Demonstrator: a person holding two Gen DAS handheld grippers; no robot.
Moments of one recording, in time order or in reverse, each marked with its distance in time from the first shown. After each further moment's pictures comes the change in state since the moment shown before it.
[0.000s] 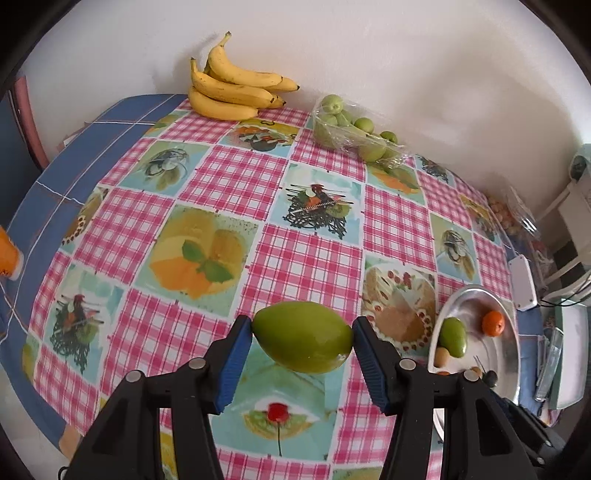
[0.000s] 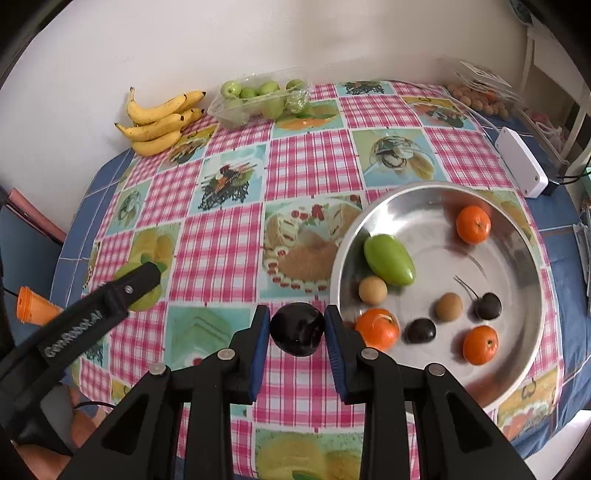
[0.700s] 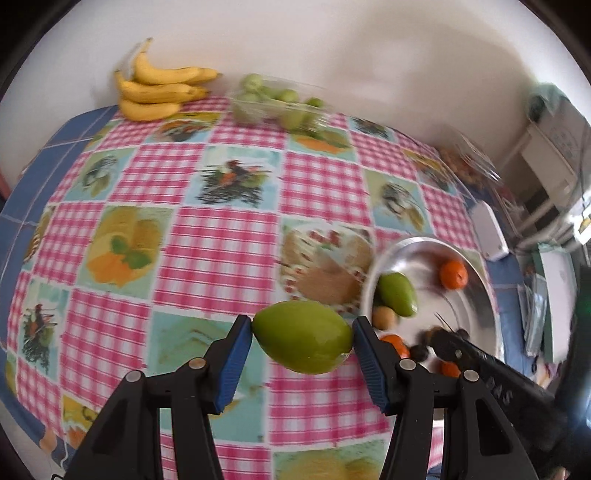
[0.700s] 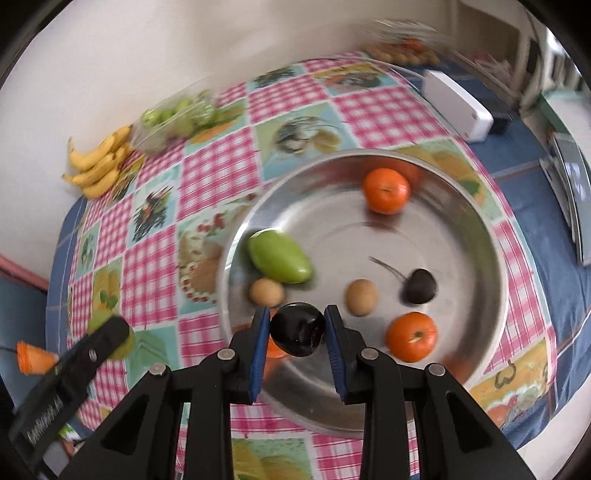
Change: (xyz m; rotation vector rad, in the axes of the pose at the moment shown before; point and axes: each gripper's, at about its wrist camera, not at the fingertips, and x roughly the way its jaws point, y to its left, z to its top) left arm 0.010 -0.079 -0.030 0.176 0.064 -0.095; right arm 0.002 -0.100 -0.001 0.243 0.019 -0.031
